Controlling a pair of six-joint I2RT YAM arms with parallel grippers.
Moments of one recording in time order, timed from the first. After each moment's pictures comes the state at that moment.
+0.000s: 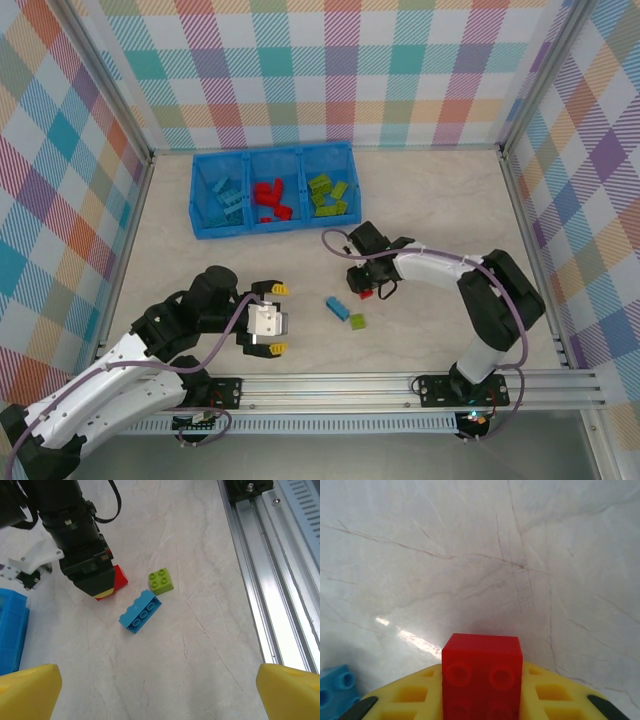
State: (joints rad) left arm -0.78 0.65 0.66 -0.68 0.41 0.77; right arm 0.68 1.65 0.95 -0.49 -0.04 0.21
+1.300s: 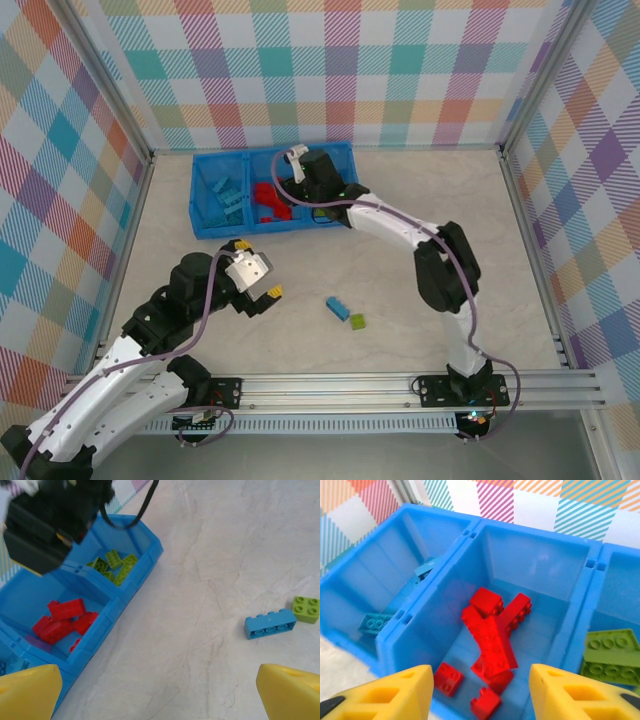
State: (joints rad) left arm -0.62 0.64 0.69 -0.50 0.09 0.42; right arm 0.73 2.02 1.71 -0.18 0.00 0.15
